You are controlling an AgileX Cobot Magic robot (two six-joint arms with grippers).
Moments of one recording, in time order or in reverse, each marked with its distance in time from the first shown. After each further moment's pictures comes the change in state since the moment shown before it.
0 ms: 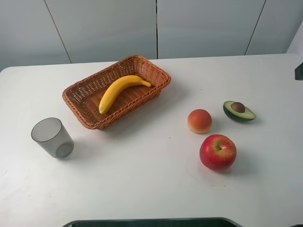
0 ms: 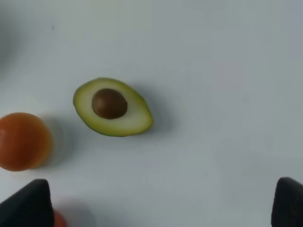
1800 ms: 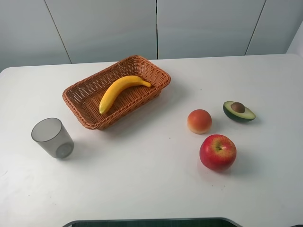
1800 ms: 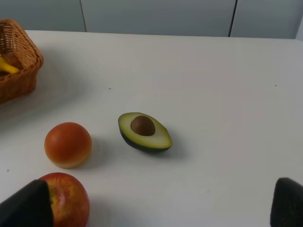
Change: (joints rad) left arm 0.000 0.000 0.000 0.000 0.000 0.000; right arm 0.000 -0.924 0.223 0.069 0.233 -0.153
